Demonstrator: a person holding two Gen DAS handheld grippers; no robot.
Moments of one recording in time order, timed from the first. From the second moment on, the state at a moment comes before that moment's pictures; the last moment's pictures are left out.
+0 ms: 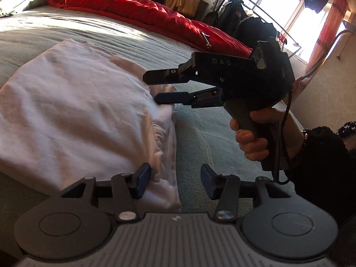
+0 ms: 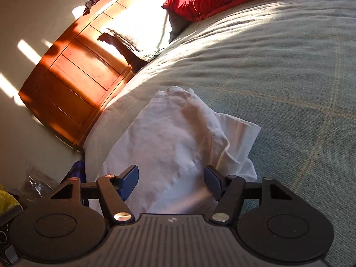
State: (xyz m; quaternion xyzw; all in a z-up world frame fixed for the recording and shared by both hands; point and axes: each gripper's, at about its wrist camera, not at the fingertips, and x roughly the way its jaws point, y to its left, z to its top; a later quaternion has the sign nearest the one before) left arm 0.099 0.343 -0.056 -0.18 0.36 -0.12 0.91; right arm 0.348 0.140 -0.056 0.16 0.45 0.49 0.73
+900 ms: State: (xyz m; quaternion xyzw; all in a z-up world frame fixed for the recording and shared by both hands) left arm 0.058 0.413 -0.041 -0.14 0.34 0.07 0.93; right arm 0.246 0.167 -0.018 -0.09 0.34 0.56 0.75
